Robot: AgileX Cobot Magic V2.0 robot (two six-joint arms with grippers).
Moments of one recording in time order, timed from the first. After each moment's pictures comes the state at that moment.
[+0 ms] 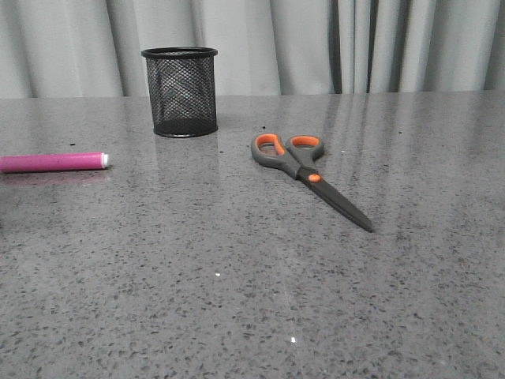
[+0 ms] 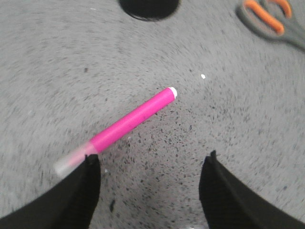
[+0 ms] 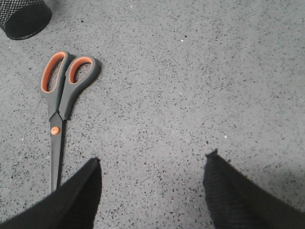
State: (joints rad) left arm 0.06 1.21 -0.89 -0.70 0.86 1.08; right arm 0.05 0.88 -0.71 0.42 0.59 -0.30
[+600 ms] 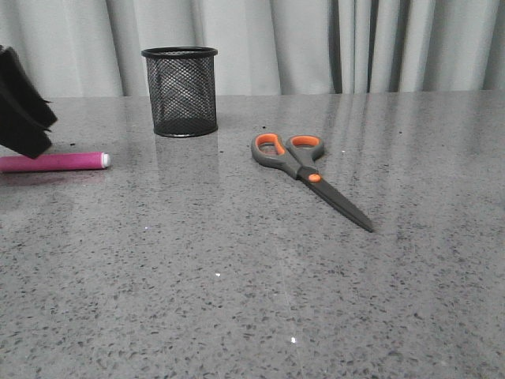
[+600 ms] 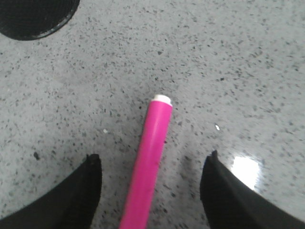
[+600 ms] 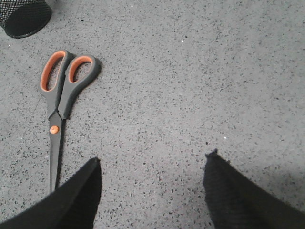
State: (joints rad) left arm 0.00 1.63 -1.16 -0.70 0.98 1.67; right arm 0.05 0.88 -0.71 0.42 0.59 -0.32
